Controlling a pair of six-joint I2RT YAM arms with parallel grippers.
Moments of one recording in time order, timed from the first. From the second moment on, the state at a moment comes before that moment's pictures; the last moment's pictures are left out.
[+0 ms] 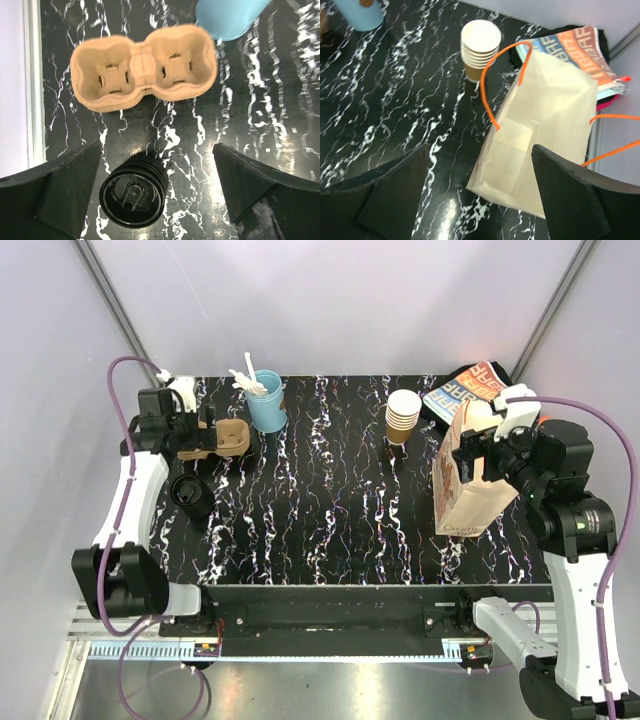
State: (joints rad) left arm 0.08 1.34 1.23 -0.55 0.10 0.10; right arm 0.11 0.87 1.40 -0.88 -0.13 -0.17
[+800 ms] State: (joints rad) left arm 0.07 1.75 1.35 -0.42 -0.02 0.07; right arm 0.11 0.86 1.56 -0.99 -0.39 -0.17
